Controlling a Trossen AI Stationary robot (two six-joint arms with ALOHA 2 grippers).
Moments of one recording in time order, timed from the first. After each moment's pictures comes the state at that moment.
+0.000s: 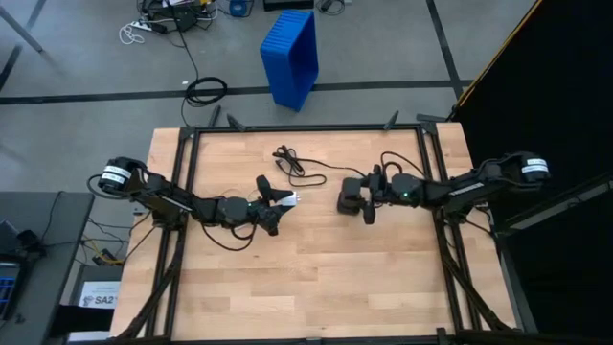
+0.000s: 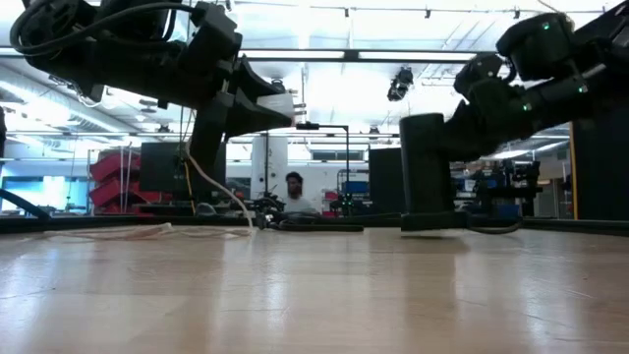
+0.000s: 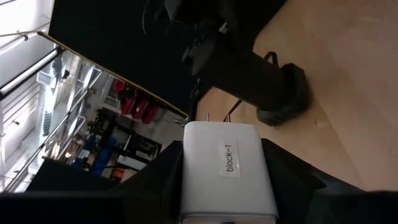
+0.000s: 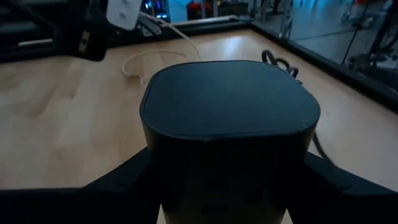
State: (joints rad) left arm -0.16 1.48 0.45 0.90 -0.55 0.89; right arm -0.09 1.26 0.21 0.79 0.16 0.11
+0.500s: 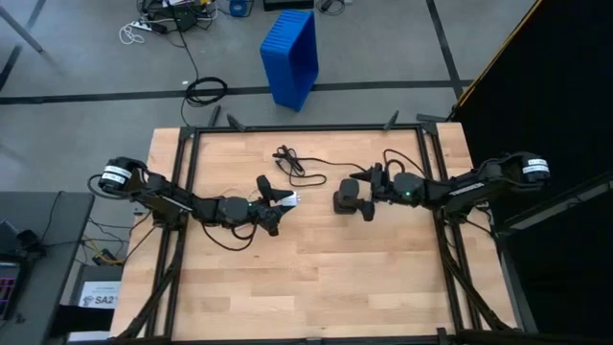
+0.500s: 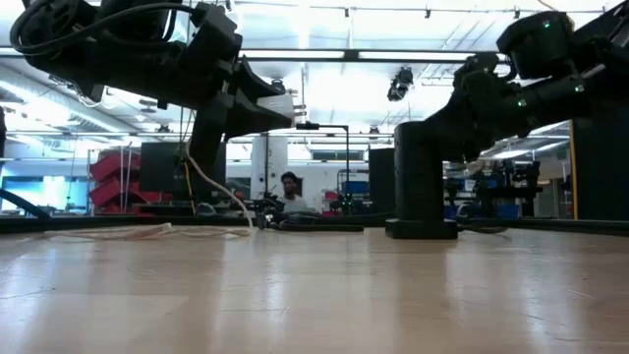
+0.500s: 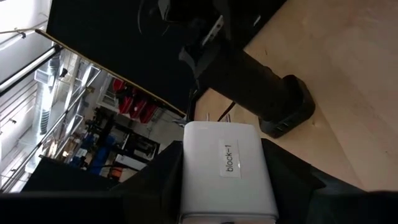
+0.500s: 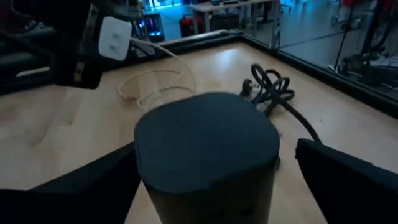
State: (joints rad) left arm -0.16 1.48 0.45 0.90 -0.54 0.88; right arm -0.10 1.22 0.21 0.82 0.19 0.16
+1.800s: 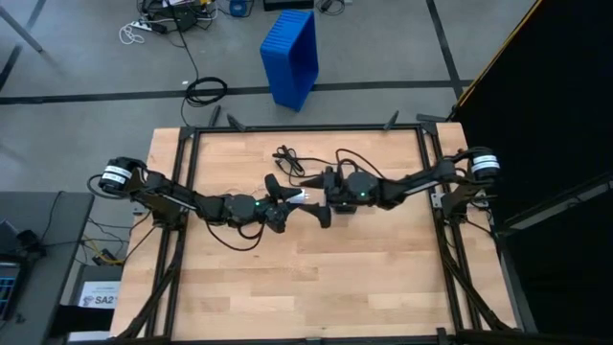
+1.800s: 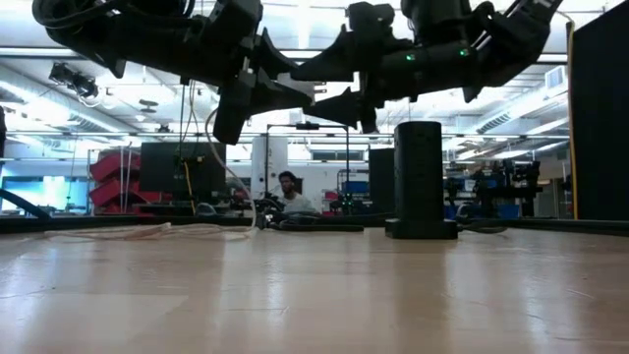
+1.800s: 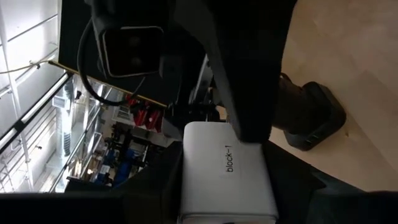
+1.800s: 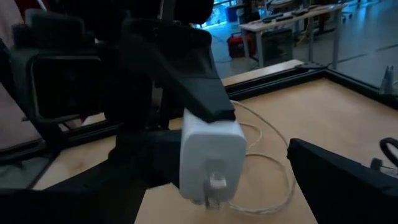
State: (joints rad) left arm -0.16 1.48 0.59 0.78 -0.55 1.05; right arm -0.01 1.70 0.78 0.82 0.08 0.26
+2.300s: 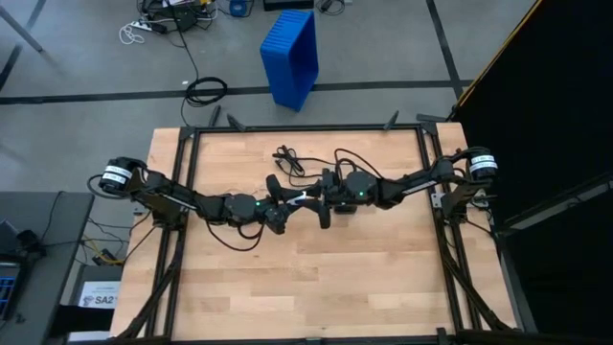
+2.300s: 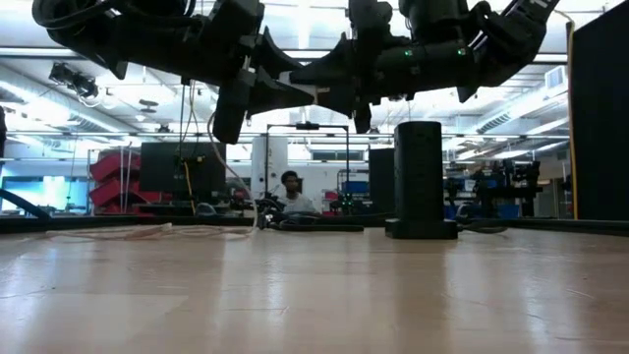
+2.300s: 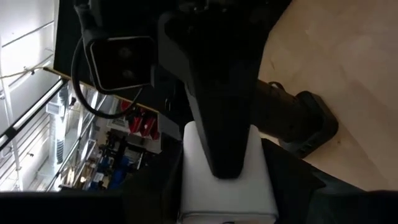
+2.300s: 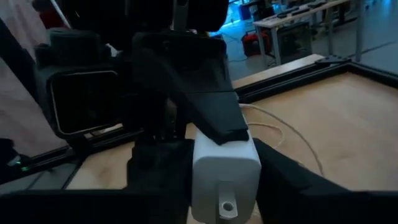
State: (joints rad) left arm -0.17 1.48 0.59 0.79 -0.49 1.05; right arm -0.03 1.70 0.78 0.83 0.00 0.32
